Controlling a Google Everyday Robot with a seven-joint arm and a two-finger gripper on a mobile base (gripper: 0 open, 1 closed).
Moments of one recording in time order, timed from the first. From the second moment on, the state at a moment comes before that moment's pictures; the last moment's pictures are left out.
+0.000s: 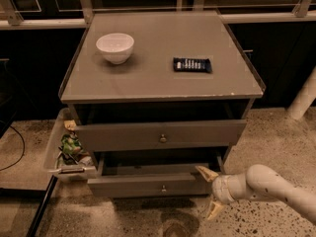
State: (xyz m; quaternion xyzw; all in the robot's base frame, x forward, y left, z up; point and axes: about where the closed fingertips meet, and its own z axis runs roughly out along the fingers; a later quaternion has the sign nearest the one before) arm 0.481 -0.191 0.420 -0.71 0.59 0.12 0.35
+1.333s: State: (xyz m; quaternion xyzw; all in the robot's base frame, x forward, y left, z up) arm 0.524 -0.193 0.391 -0.71 0.61 0.13 0.33
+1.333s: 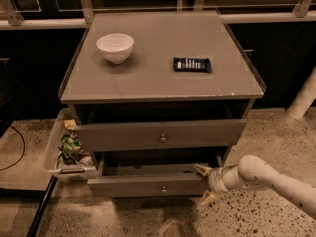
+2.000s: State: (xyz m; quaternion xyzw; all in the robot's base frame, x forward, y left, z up) arm 0.523 -0.193 0.393 -0.71 0.61 0.13 0.33
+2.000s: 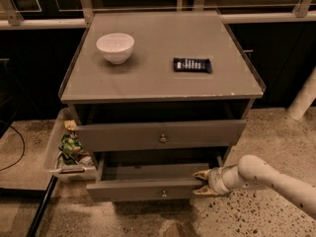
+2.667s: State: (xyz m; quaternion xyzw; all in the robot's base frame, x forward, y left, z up) arm 0.493 -0.214 0.404 -0.71 0.62 0.11 0.33
